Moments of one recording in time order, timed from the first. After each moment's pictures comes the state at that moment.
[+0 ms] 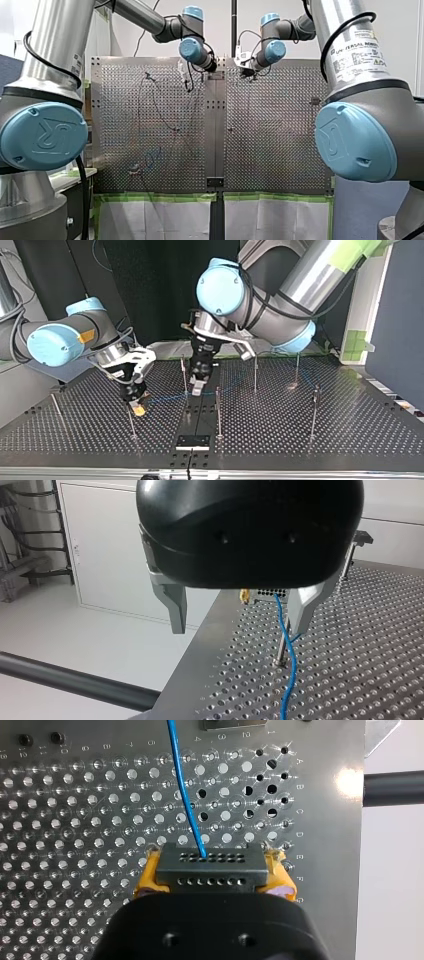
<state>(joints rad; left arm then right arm) -0.54 -1.77 -1.46 -3.00 -1.83 -1.81 2.02 -1.18 1.18 0.08 1.31 1.66</state>
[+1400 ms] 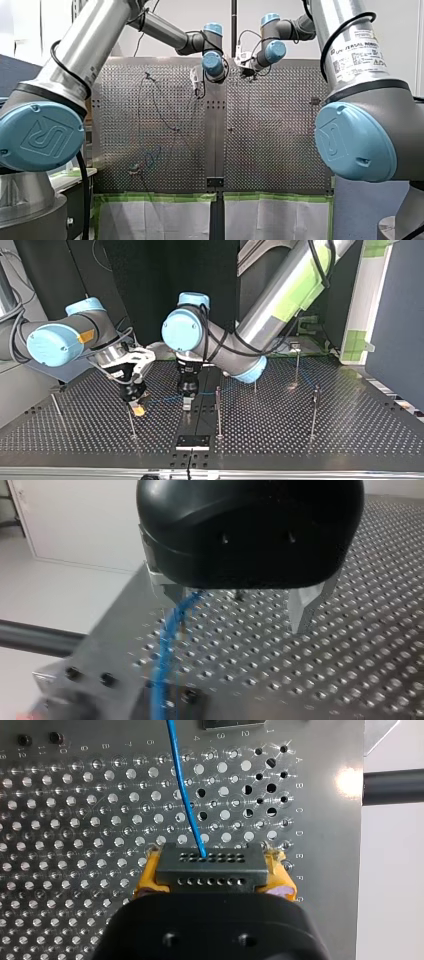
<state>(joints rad) -0.58 -2.05 -1.17 -3.07 -2.01 -1.74 2.01 -1.18 1.18 0.08 1.31 1.66</state>
